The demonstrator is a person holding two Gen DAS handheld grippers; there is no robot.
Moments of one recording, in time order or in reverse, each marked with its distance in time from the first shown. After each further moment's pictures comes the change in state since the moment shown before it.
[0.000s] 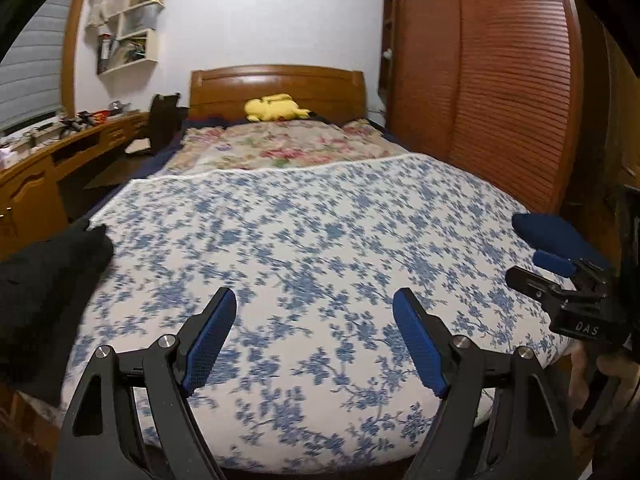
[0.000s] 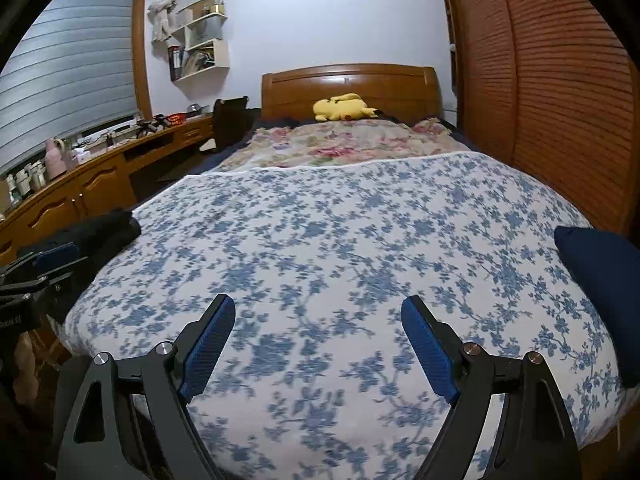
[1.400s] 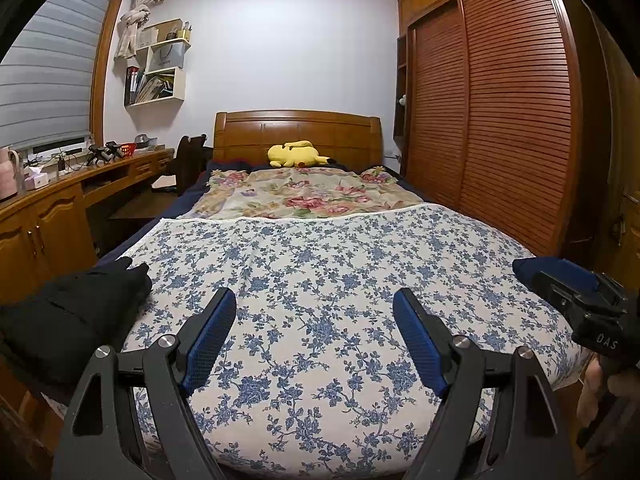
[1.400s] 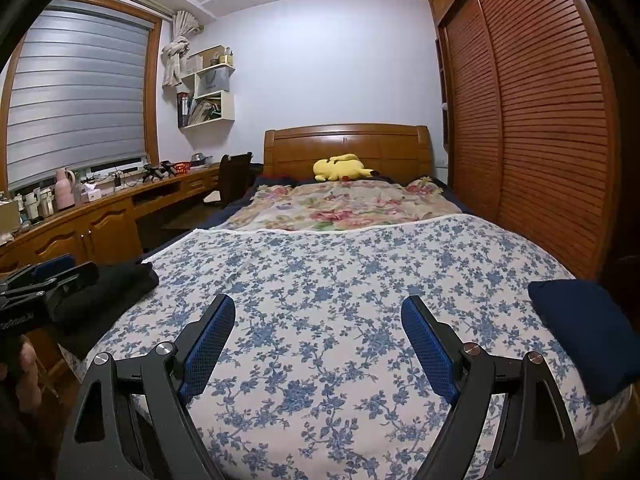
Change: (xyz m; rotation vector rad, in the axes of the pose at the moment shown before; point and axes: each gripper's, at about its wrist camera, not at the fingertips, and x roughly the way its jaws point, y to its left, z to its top) left arm -0.069 0.007 0.026 -0.012 -0.147 0.054; right arm -0.078 0.033 -0.001 -0.012 -0.188 -0.028
